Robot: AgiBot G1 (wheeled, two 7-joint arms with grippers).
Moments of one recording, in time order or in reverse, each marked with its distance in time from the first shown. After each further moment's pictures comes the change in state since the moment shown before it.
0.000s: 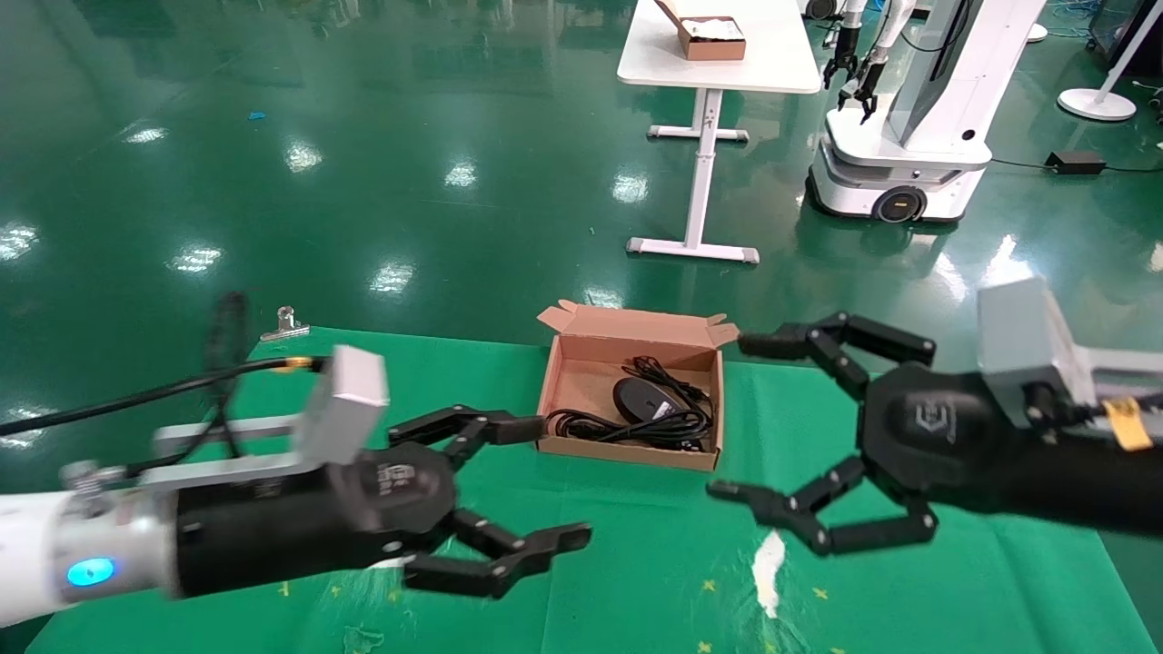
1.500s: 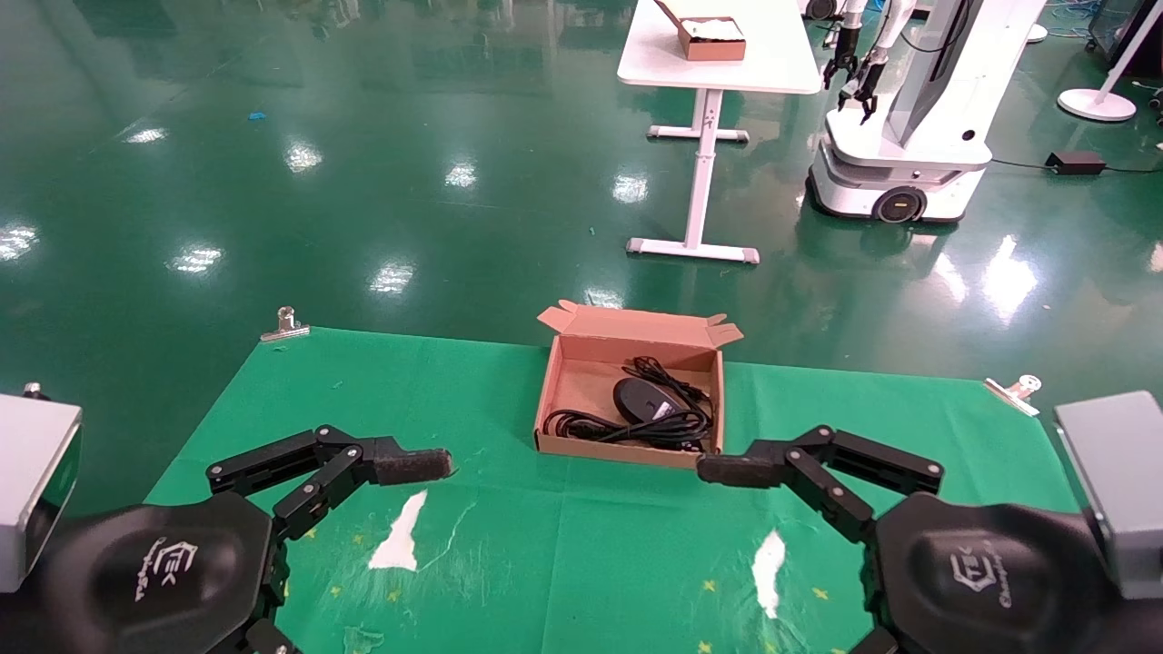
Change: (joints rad) left arm 0.166 -0.189 -0.297 -0.155 -0.168 0.262 0.061; right arm -0.239 0.065 0.099 0.245 0.187 -0.034 0.159
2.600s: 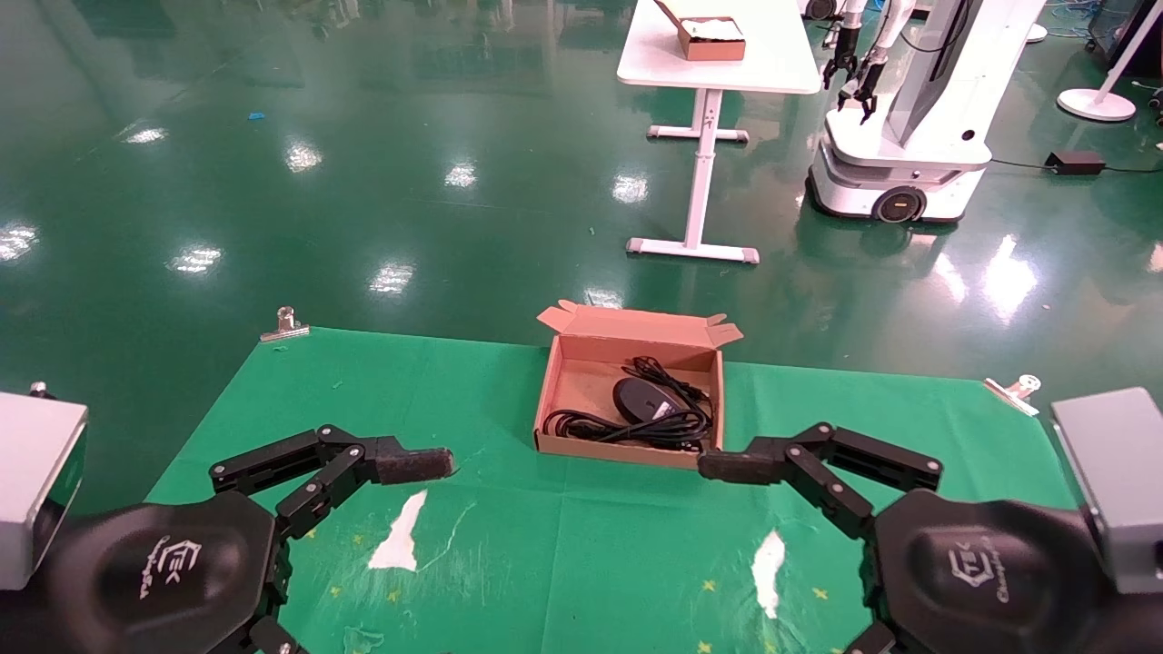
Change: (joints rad) left arm -0.002 0.002 0.004 0.002 0.002 -0.004 0.000; right arm 0.005 -0.002 -0.002 -0.005 -0.005 0.002 -0.002
